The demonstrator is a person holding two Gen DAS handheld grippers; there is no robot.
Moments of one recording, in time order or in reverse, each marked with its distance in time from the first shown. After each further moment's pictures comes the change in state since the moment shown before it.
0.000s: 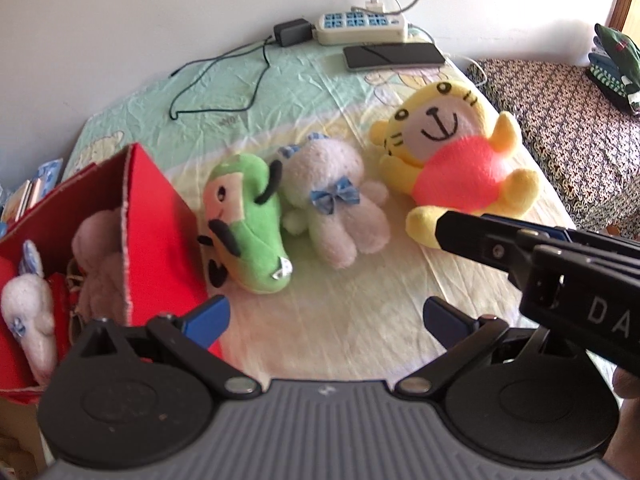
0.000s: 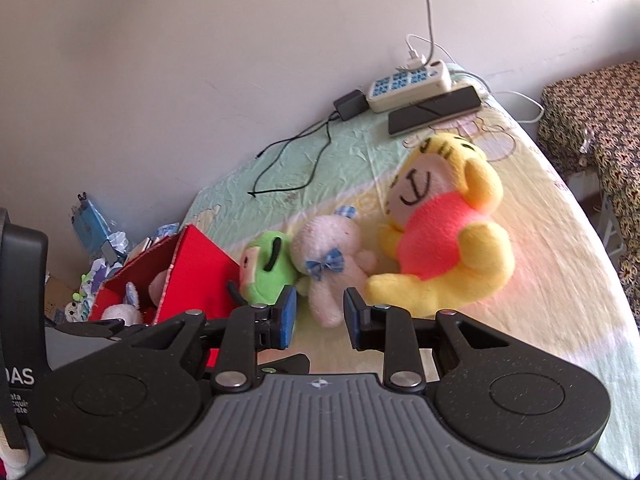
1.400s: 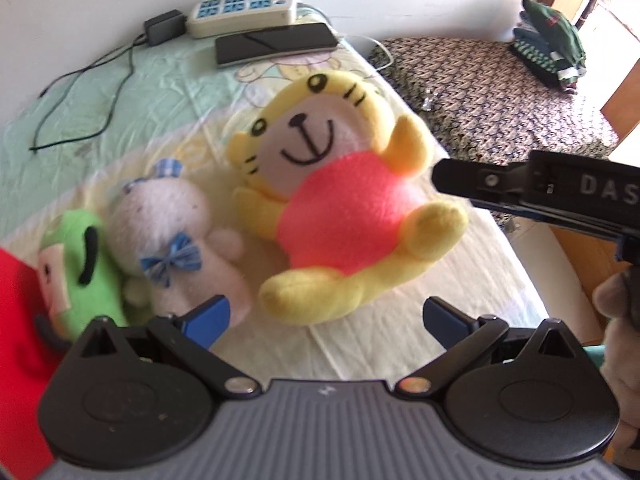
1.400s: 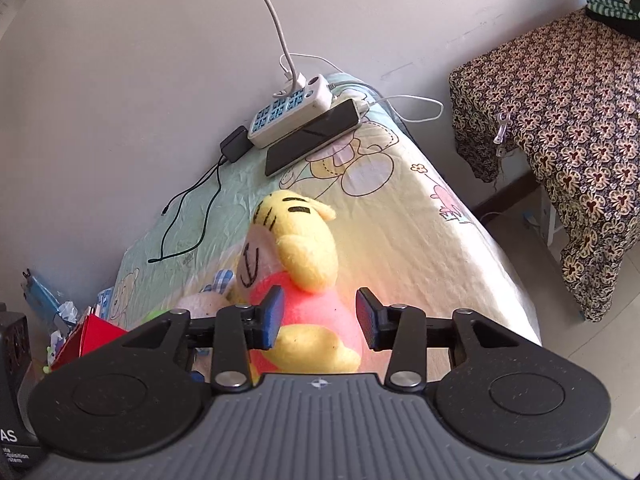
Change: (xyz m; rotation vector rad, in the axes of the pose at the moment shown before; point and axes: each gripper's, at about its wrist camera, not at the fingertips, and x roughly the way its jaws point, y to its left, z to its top) left arm 0.068 -0.059 0.052 0.108 0.044 -0.283; right arm 0.022 -0.109 0.049 0.200 -0.030 -0.129
